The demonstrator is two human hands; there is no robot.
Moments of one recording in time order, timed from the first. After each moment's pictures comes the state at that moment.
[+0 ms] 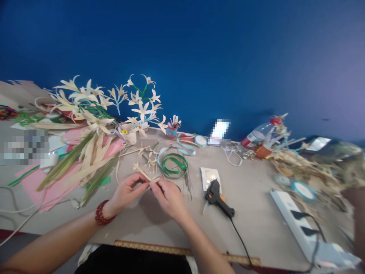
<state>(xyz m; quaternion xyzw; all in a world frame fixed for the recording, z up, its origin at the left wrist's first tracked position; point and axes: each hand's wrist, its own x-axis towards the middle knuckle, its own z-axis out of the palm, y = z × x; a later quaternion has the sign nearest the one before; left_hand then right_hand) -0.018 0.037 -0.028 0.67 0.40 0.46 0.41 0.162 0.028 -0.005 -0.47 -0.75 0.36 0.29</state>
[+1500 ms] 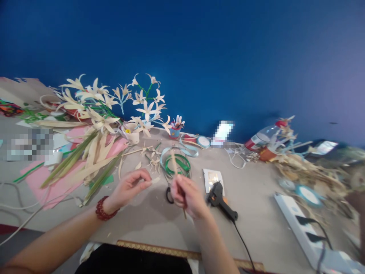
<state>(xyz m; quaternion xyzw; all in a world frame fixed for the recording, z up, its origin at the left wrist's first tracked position) -0.025 0.044 -0.018 0.68 0.34 0.46 0.45 0.194 0.031 -0.007 -0.32 -0.41 0.76 0.39</state>
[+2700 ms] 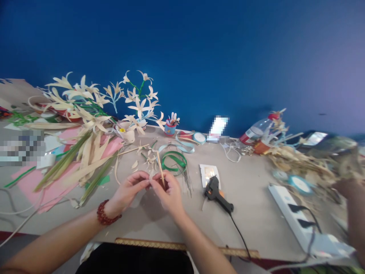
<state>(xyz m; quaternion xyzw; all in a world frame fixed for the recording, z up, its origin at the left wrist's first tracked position) -0.006 0.033 -0.034 0.45 0.37 0.48 0.66 0.147 0.019 -0.015 -0.48 -0.55 0.48 0.49</state>
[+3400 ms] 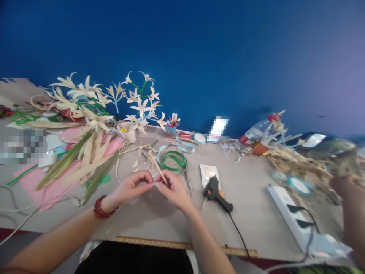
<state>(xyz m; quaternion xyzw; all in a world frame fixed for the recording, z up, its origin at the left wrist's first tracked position) -0.020 0.043 -0.018 0.66 0.34 0.37 0.56 0.176 0.033 -0.014 -0.43 -0.61 0.56 0.37</state>
